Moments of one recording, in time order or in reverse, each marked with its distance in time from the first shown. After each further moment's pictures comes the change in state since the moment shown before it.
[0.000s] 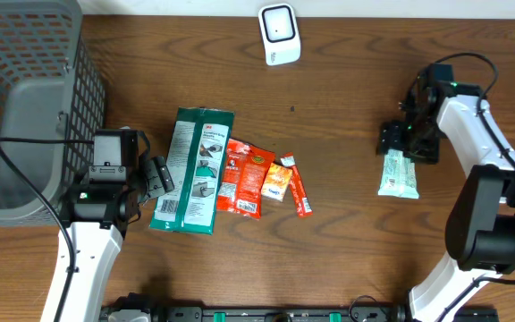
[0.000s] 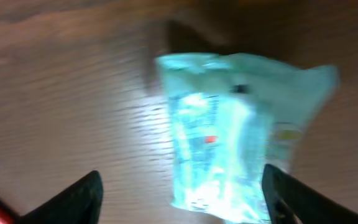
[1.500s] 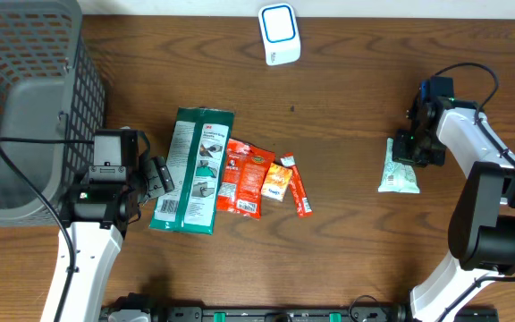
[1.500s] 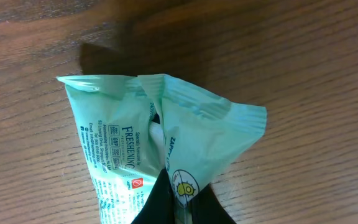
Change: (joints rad) left arm 0.000 0.000 0.000 -0.001 0.000 0.000; right arm -0.043 0.003 -0.122 0.178 0.174 -0.005
